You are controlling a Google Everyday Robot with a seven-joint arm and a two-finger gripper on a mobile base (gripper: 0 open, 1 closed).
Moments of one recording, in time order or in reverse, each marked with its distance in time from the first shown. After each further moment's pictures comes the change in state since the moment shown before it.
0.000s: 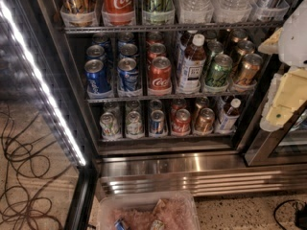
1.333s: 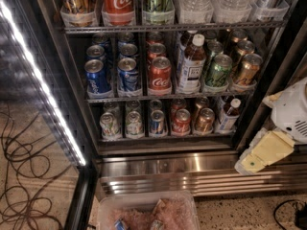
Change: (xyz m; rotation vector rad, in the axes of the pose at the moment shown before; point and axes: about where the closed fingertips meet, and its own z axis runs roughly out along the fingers) arm 0.028 0.058 0.075 0.011 -0.140 0.340
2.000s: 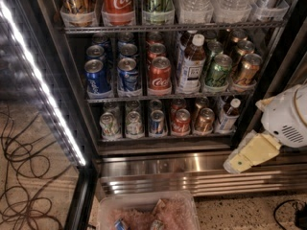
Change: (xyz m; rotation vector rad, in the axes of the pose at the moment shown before) arm -0.005 0.001 0.020 0.005 -0.051 0.041
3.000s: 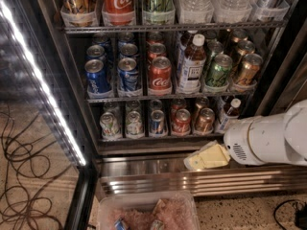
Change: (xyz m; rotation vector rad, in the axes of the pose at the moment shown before) arm -0.018 0.015 0.087 0.067 -0.174 0.278
